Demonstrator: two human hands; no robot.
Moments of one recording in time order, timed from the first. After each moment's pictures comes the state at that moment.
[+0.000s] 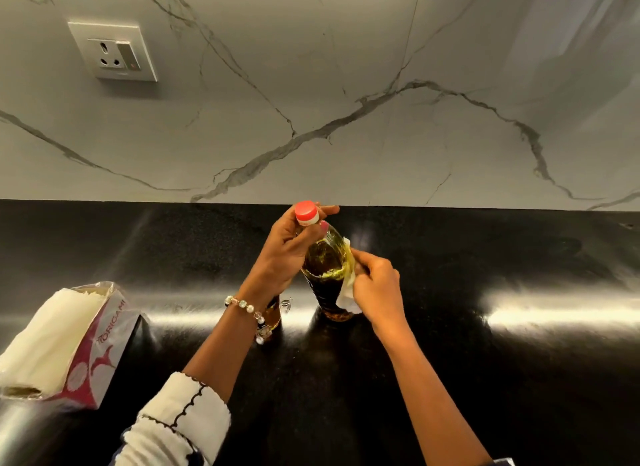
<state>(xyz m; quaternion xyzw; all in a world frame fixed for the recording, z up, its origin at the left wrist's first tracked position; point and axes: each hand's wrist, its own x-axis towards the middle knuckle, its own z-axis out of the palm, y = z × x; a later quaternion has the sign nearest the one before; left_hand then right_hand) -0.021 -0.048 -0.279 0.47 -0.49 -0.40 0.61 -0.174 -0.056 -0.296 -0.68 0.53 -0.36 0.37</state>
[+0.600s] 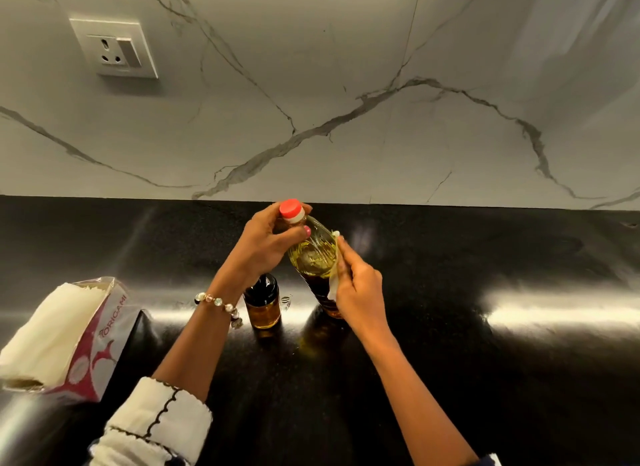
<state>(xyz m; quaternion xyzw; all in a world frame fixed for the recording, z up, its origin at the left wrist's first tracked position) 0.008 -0.035 -0.266 0.58 -0.54 -0.34 0.51 -0.160 -0.047 -0.314 -0.70 0.45 -0.39 0.39</state>
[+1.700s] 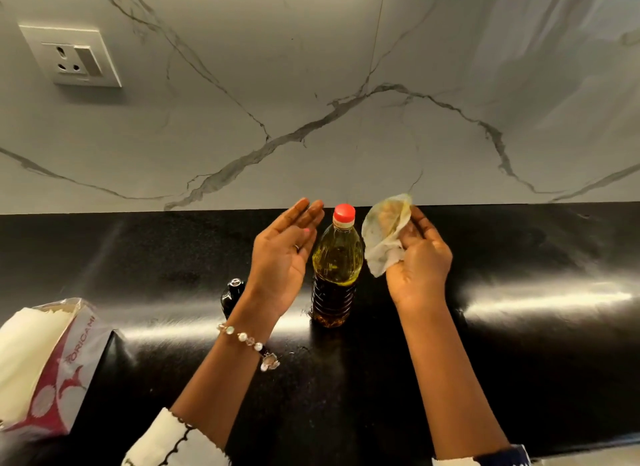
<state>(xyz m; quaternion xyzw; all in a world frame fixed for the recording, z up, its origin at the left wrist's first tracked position) -0.059 -0.036 -0.259 0.34 -0.25 -0.57 0.71 -0.215 -0.083 -0.249 -0.23 0.40 -0.67 0.58</state>
